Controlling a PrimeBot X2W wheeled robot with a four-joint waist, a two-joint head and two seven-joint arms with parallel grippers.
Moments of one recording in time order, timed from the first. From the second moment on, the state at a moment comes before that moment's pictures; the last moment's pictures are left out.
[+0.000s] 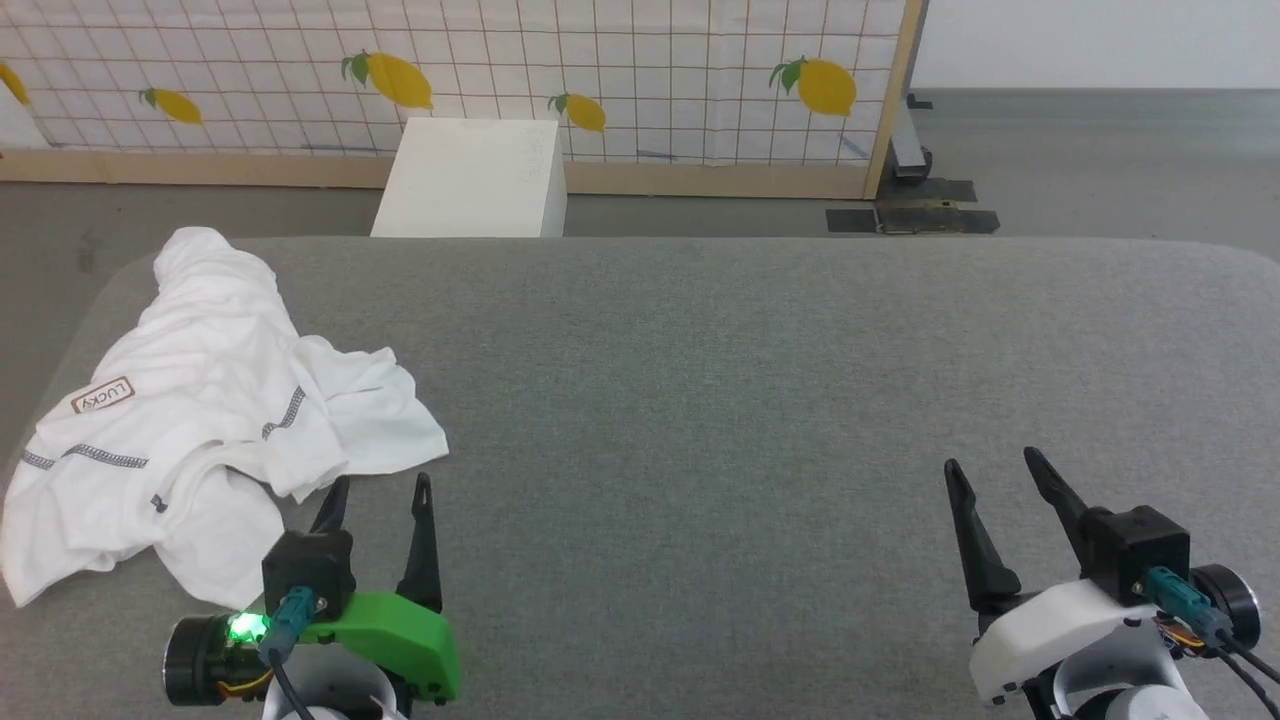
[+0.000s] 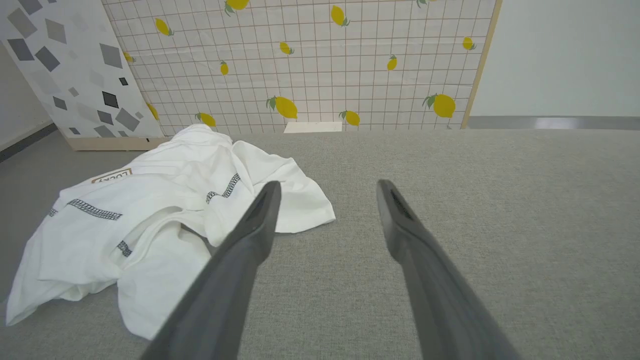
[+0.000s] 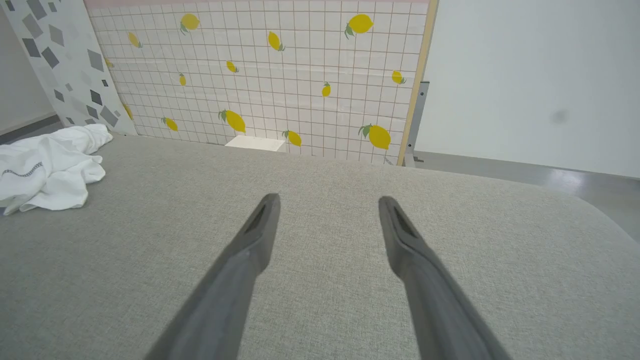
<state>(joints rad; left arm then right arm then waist) 0.02 0.05 -0.02 0.02 -0.03 0.01 -0.03 0.02 -0.05 -0.01 0.03 0.04 0.13 -0.02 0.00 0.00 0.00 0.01</state>
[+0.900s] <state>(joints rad) 0.02 0.05 -0.04 0.03 -0.07 0.05 -0.09 0.04 -0.05 0.00 0.07 0.11 0.13 -0.09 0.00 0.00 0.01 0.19</state>
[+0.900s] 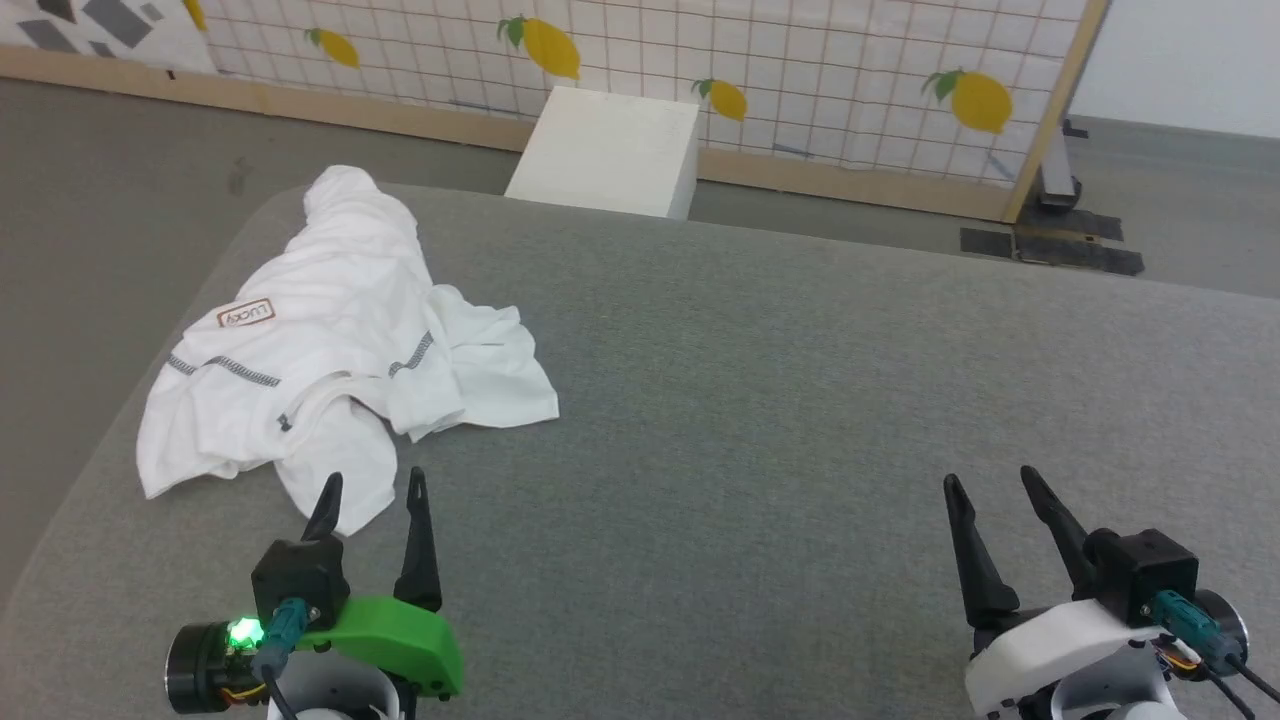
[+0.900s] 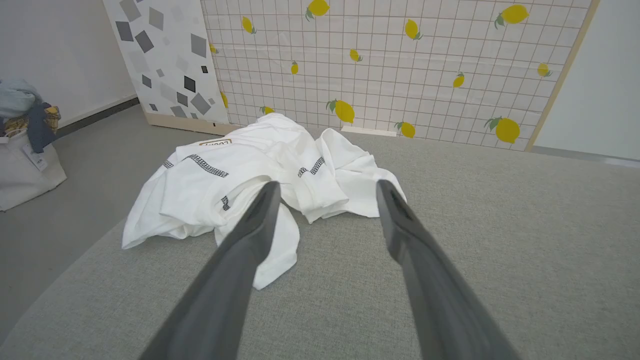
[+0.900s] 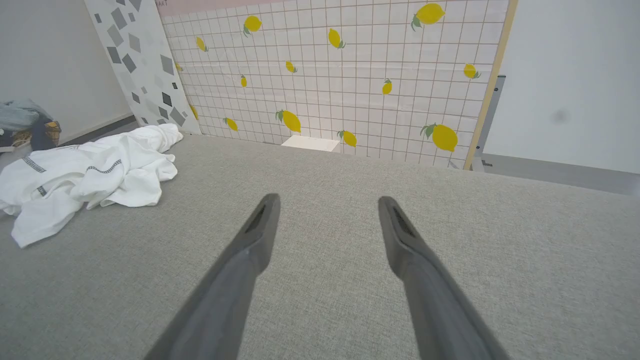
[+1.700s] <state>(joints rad) 0.02 0.05 -0.06 0.05 -0.10 0.08 -0.14 0.04 -0.05 0.01 0.12 0.15 0.13 -0.14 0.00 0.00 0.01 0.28</state>
